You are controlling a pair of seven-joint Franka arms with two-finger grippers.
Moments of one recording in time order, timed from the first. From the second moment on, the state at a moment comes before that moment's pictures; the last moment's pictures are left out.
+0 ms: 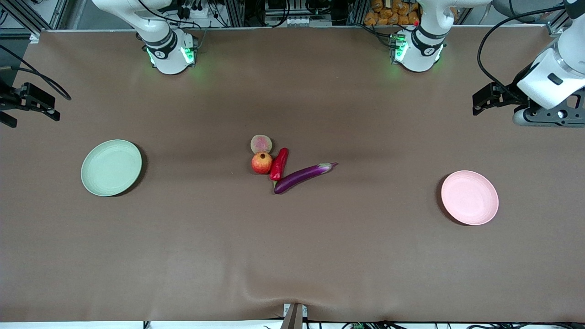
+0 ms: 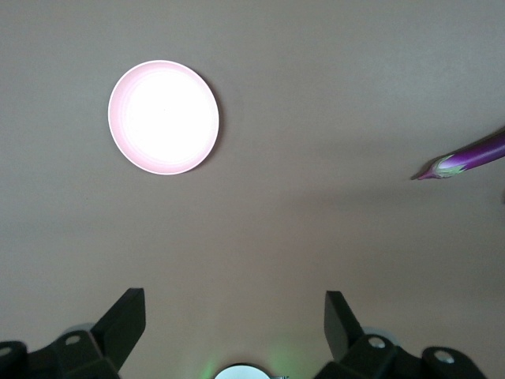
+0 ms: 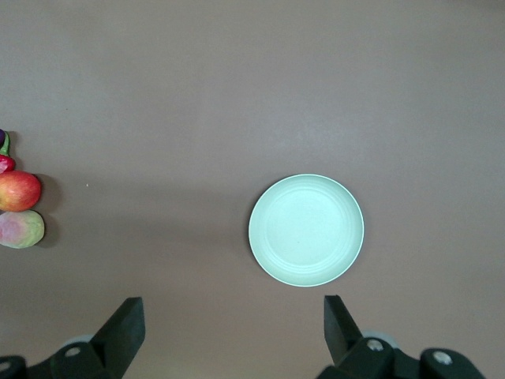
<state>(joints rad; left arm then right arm) -0.09 -0.02 -0.05 -1.60 0.00 1.50 -0.07 0.09 -0.04 -0.16 -1.59 0.00 1.57 -0.24</state>
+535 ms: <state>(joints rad) -0.10 0.01 -0.05 -1.59 -0.11 1.49 -0.26 0.09 -0.04 -0.17 -1.59 0.00 1.57 -0.24</state>
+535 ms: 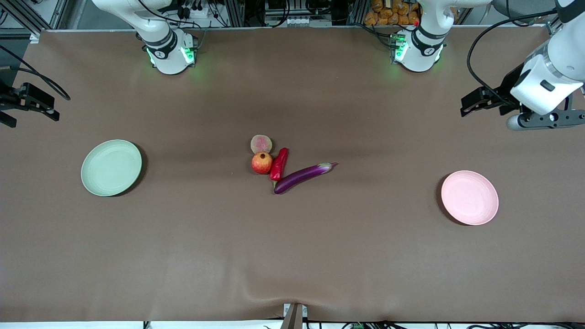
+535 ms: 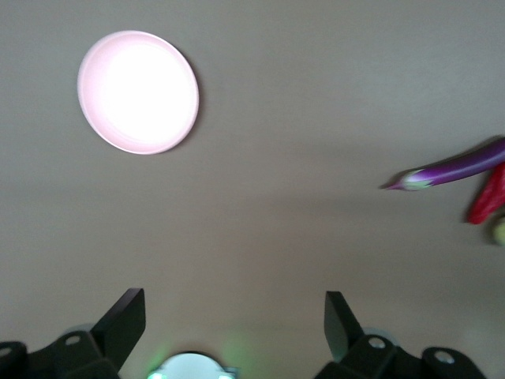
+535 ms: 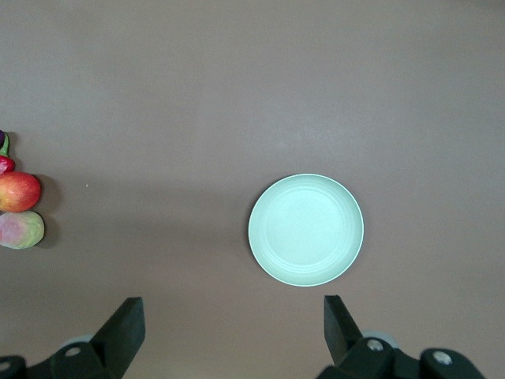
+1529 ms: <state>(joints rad) -0.48 0.42 -0.06 -1.46 -0.10 1.69 -1.07 0.09 -0.04 -0.17 -1.59 0.01 1.56 -0.24</state>
